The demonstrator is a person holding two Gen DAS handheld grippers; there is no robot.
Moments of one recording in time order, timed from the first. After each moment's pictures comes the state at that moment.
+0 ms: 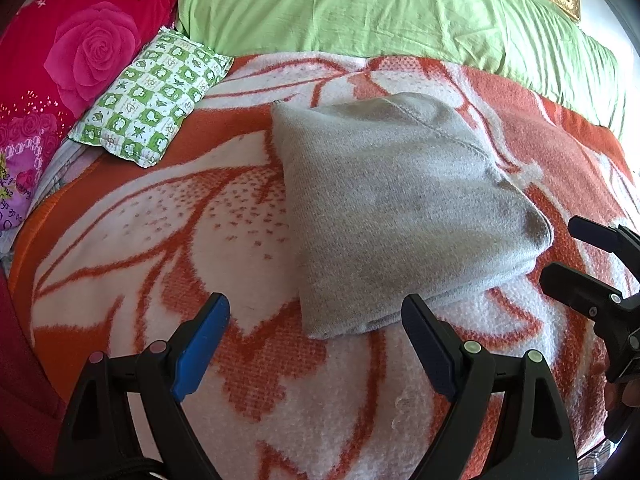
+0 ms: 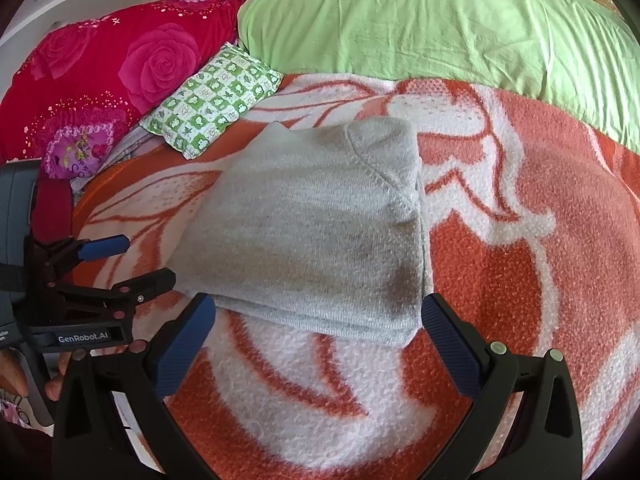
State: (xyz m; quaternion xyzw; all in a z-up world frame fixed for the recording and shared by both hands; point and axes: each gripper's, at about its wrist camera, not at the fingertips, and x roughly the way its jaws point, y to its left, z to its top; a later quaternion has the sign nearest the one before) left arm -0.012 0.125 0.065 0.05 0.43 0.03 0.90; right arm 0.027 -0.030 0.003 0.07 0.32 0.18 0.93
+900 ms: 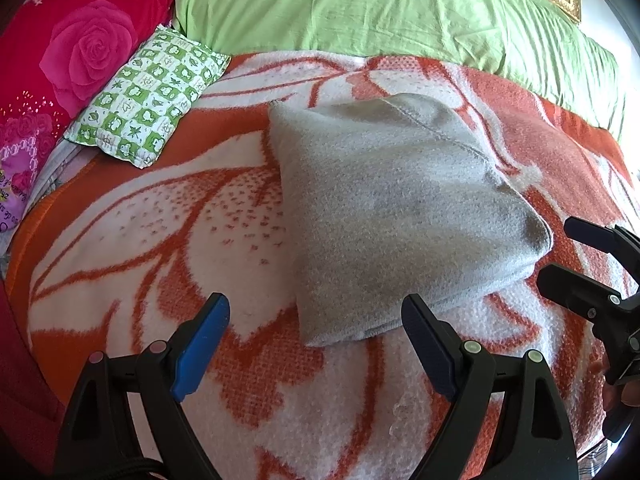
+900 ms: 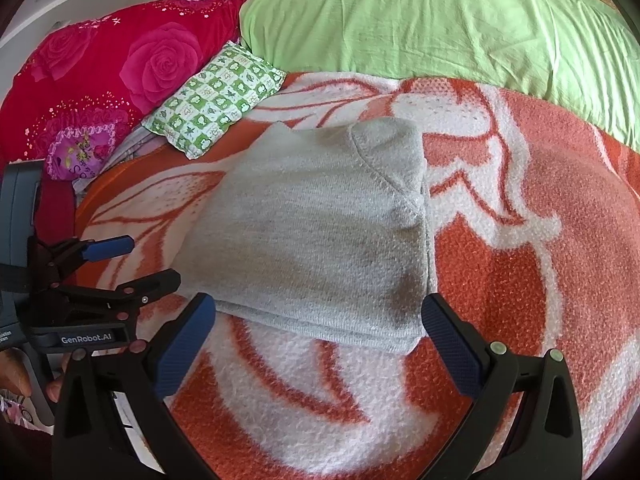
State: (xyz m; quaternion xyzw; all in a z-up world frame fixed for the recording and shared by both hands) left arm -0.005 0.126 0.066 0.05 0.44 0.02 0.90; right arm 0.033 -0.030 0.005 0.07 0.32 0.19 0.93
